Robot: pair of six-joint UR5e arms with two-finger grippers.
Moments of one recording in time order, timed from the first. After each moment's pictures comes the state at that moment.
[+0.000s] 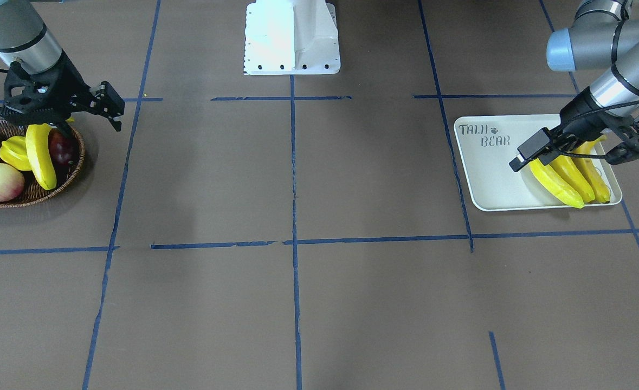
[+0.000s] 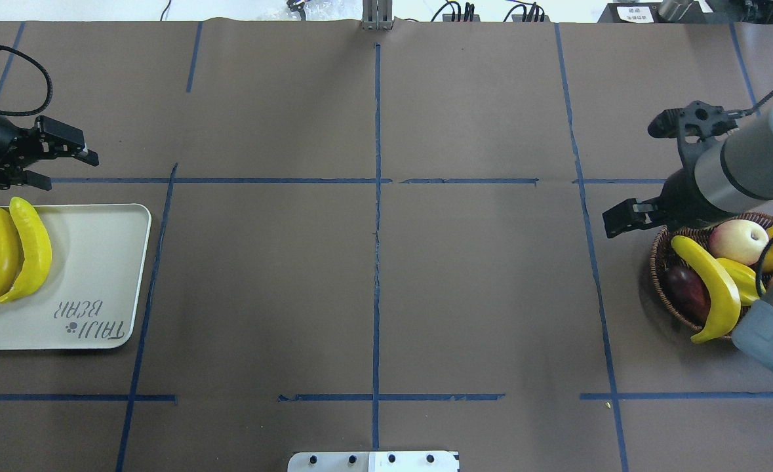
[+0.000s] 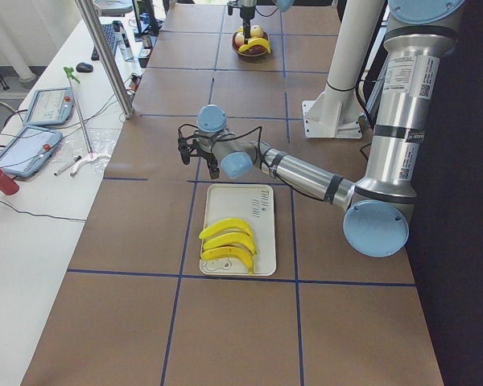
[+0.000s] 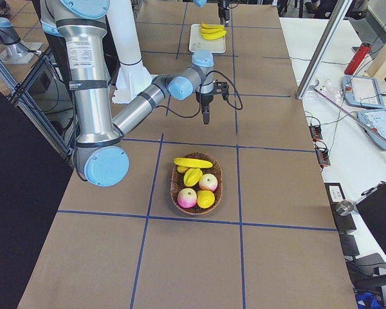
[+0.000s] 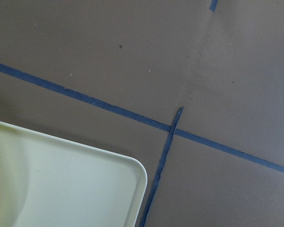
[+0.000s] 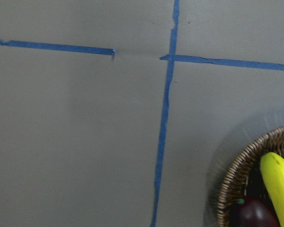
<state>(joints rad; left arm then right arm) -1.08 -1.69 -1.79 -2.11 -2.34 -1.25 0.84 -1.56 2.16 -1.50 2.06 0.84</state>
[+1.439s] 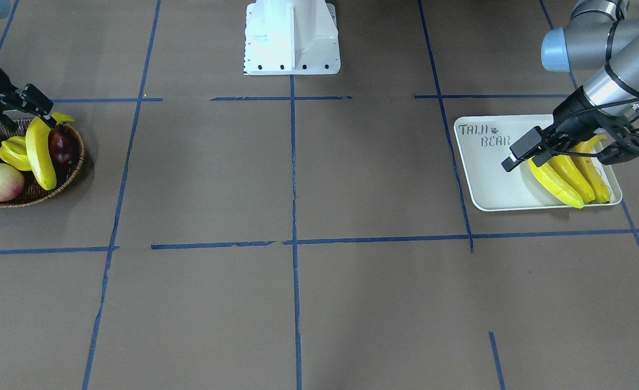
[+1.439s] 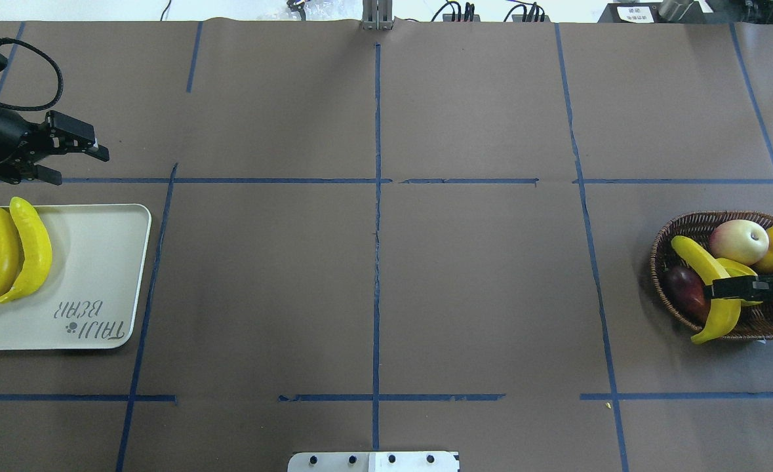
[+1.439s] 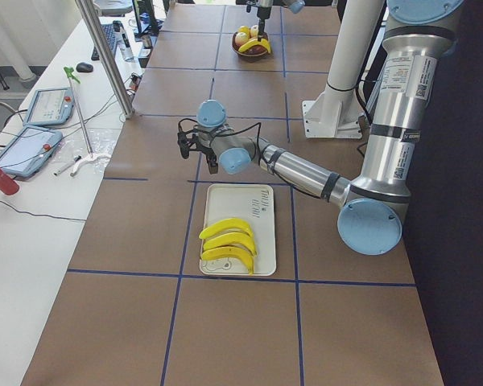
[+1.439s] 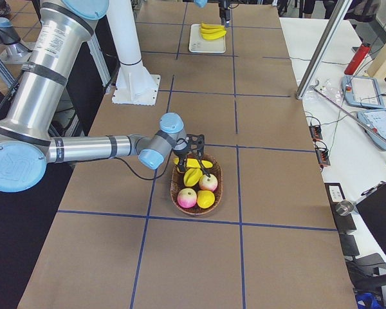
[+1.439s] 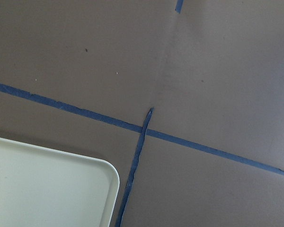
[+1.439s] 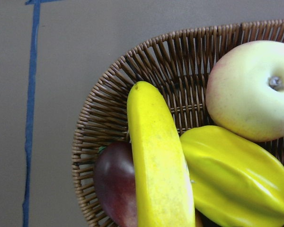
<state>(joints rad) -1.07 -1.71 -1.79 -2.11 -2.33 -1.25 0.83 -1.95 1.91 -0.73 2.07 1.05</state>
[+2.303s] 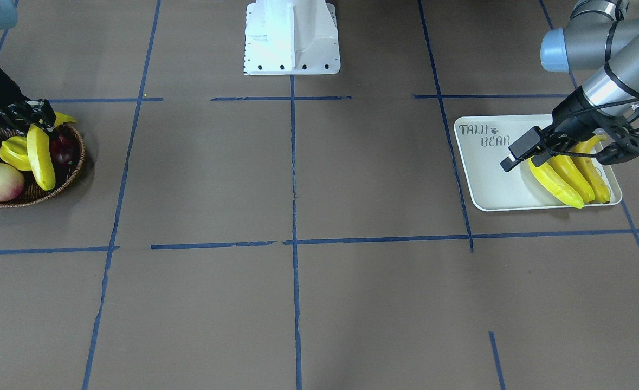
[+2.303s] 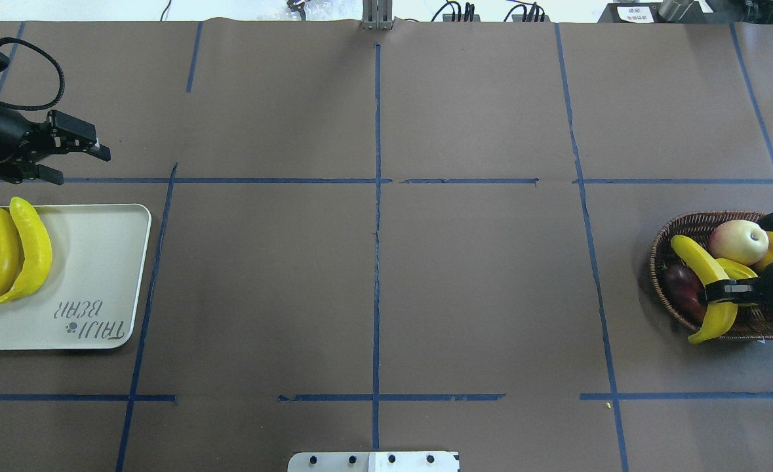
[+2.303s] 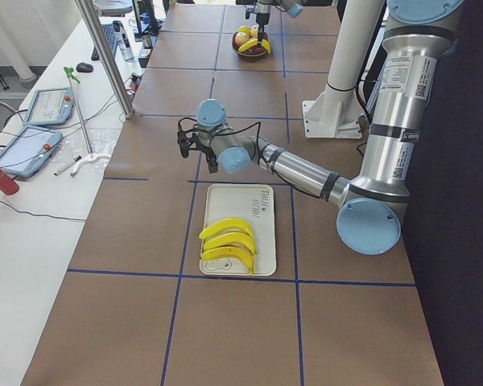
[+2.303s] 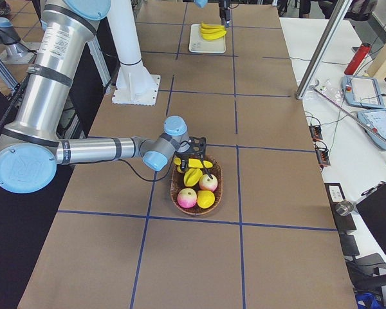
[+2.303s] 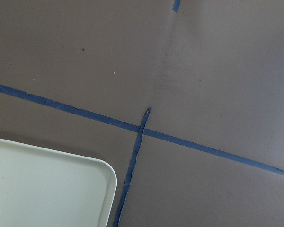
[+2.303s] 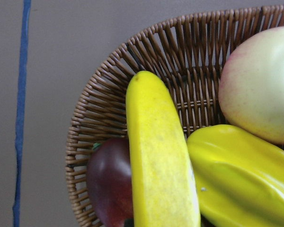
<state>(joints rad) -1.07 -1.71 -1.79 -2.11 -2.34 -1.25 0.80 -1.92 1.88 -0.74 2.07 1.04</state>
